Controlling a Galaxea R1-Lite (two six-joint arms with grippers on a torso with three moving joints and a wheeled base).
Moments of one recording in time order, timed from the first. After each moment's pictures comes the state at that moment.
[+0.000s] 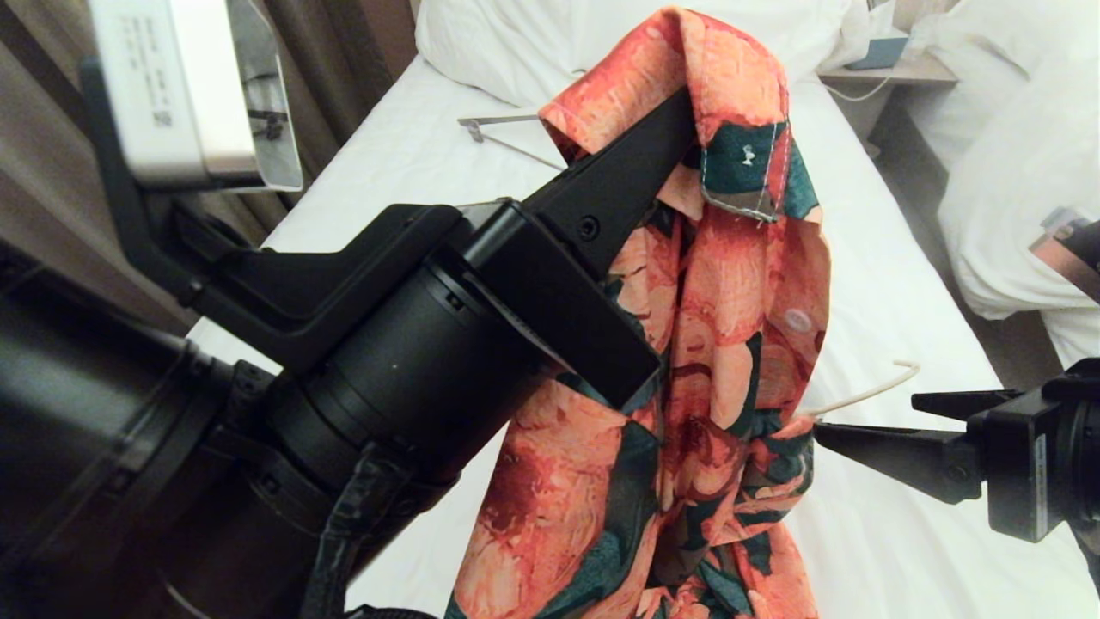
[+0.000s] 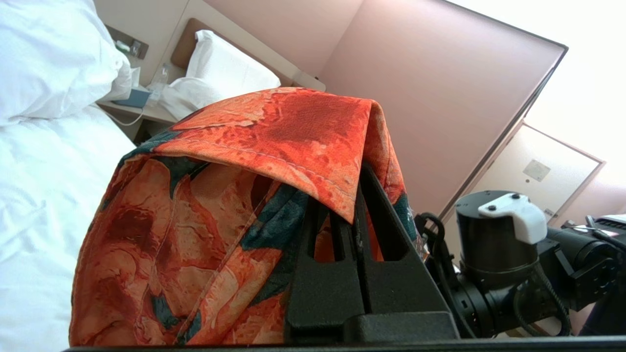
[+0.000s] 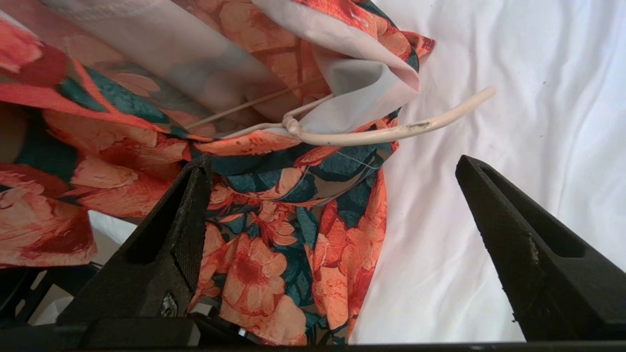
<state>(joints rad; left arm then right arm) -1.12 1.59 -0.74 -1.46 0.06 -0.19 0.79 1.20 -1.01 0.26 -0.24 0.30</state>
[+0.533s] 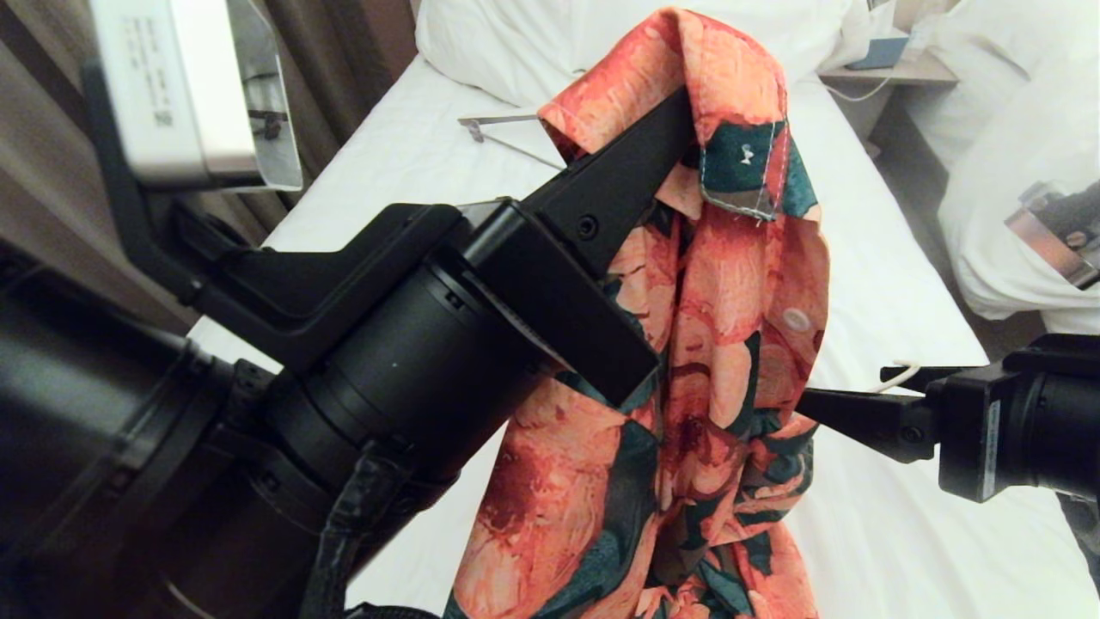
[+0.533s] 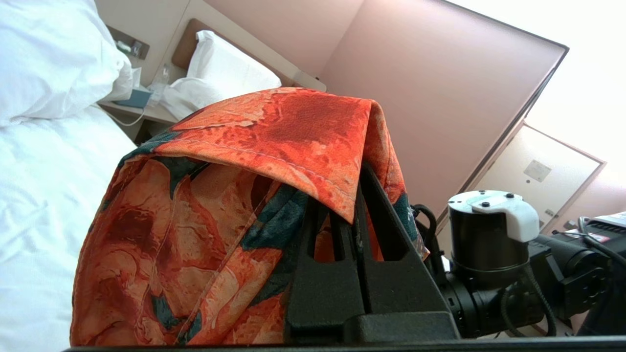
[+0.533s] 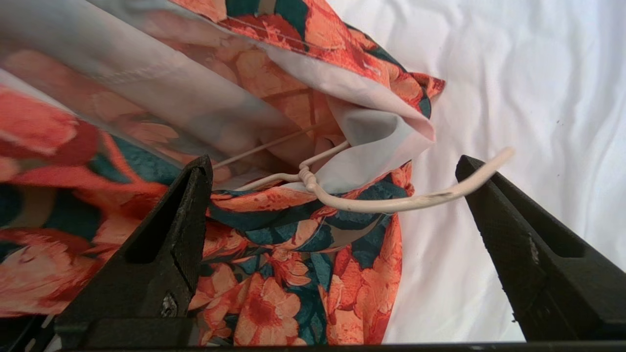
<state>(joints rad) -1.12 1.59 -0.74 -1.46 0.06 -0.19 0.78 1.24 -0.97 0.10 -0.25 0.30</state>
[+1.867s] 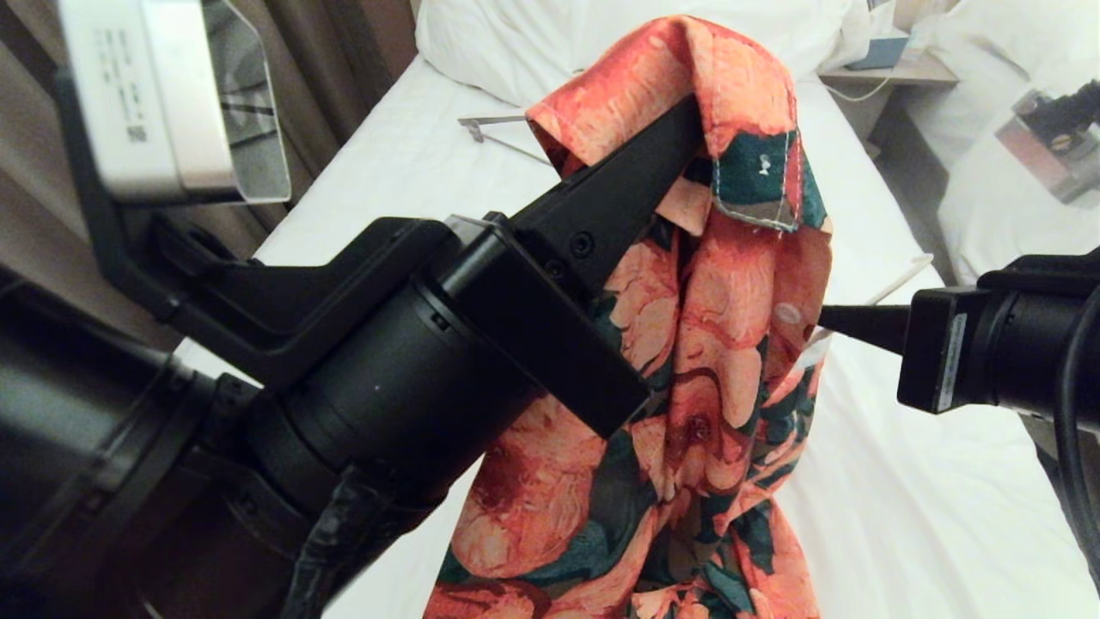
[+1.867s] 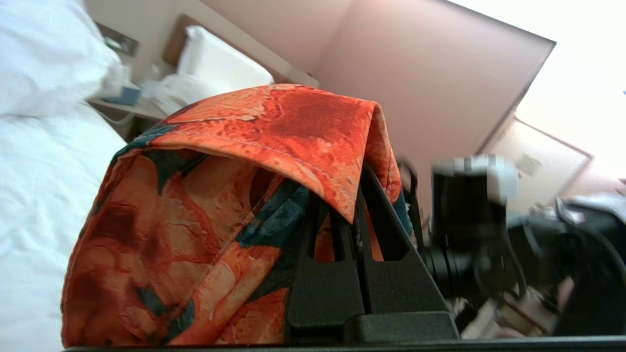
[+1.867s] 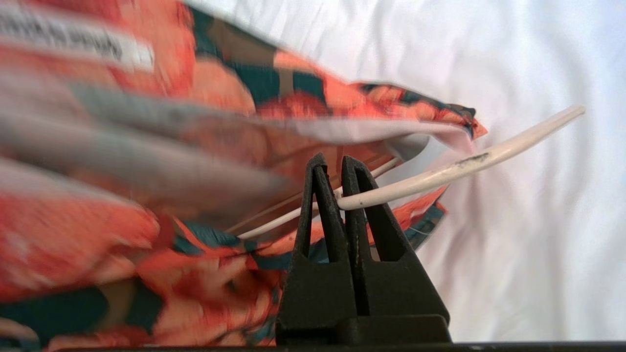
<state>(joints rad) -1.12 1.57 -0.72 -1.47 0.03 -0.19 0.78 1.30 -1.08 0.03 -0.30 0.25</state>
